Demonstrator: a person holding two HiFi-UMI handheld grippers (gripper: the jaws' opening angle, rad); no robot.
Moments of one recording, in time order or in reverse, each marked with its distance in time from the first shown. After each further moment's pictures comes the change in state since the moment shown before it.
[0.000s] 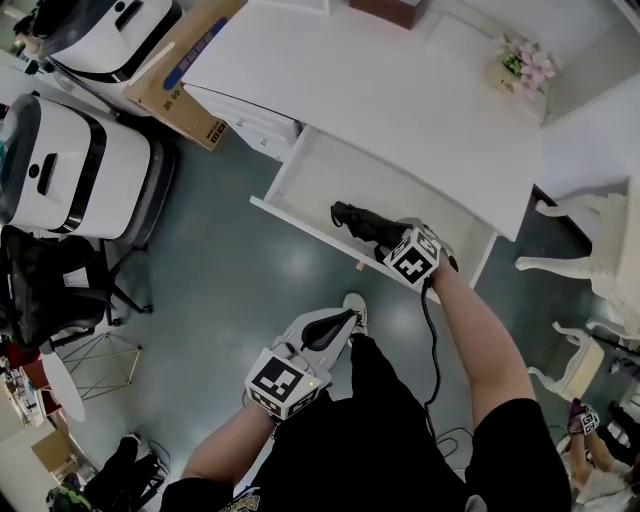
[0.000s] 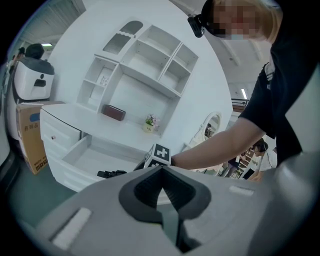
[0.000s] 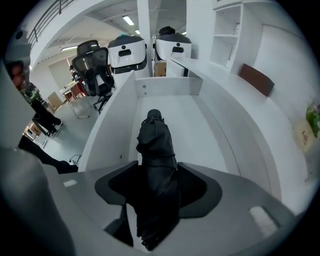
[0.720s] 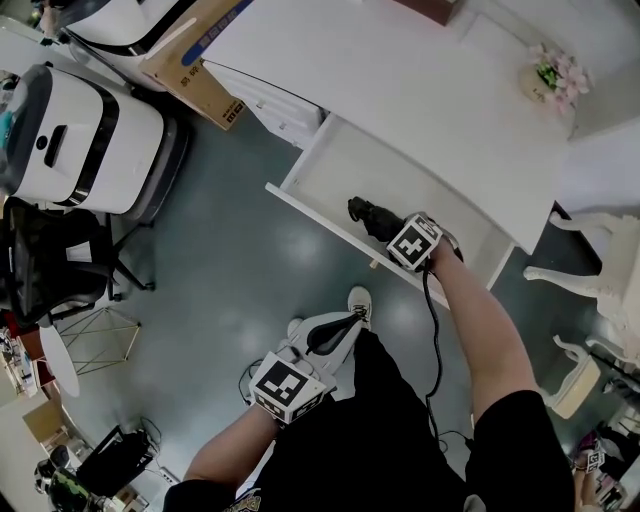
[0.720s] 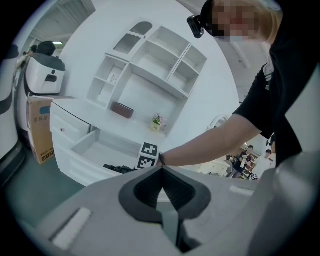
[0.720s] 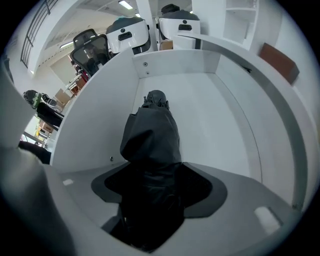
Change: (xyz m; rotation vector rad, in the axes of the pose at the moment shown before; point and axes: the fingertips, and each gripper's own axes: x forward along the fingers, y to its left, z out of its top) left arm -0.007 0.009 -0.013 -0.076 -0.010 0.063; right arm 0.045 0.007 0.000 -0.021 0.179 0.129
